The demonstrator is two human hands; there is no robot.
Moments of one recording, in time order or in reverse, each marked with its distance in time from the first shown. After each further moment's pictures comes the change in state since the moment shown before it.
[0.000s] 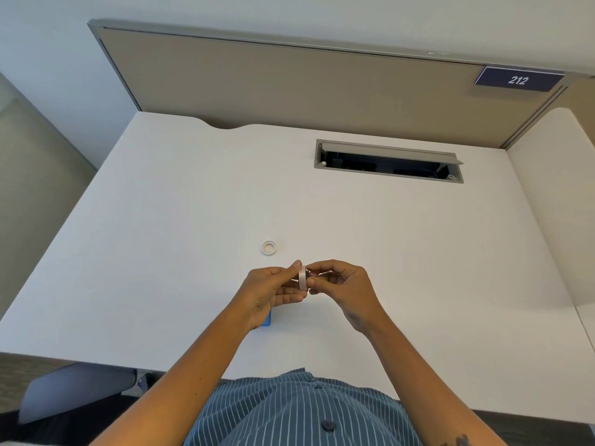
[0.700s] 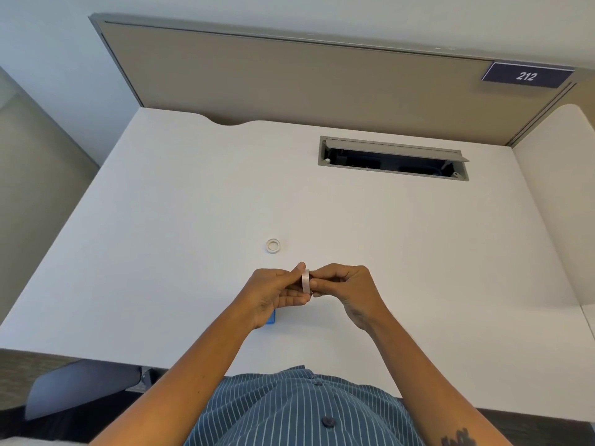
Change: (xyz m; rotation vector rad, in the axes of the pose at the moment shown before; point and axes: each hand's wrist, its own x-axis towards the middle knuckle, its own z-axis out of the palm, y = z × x) left_hand -0.002 0.002 -0.005 0.041 -0.010 -0.062; right_hand 0.005 0.005 0.004 0.088 -0.036 0.059
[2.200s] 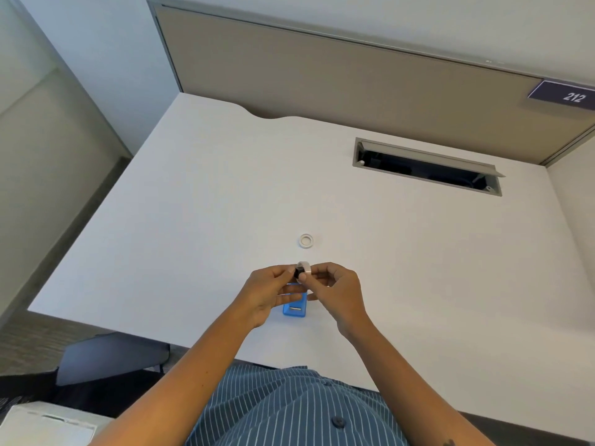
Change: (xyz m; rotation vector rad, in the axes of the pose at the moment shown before) left_hand 0.003 -0.028 -0.085 -0.040 0.101 0.064; right_hand 0.005 0.029 0.101 -0.326 0.186 0.030
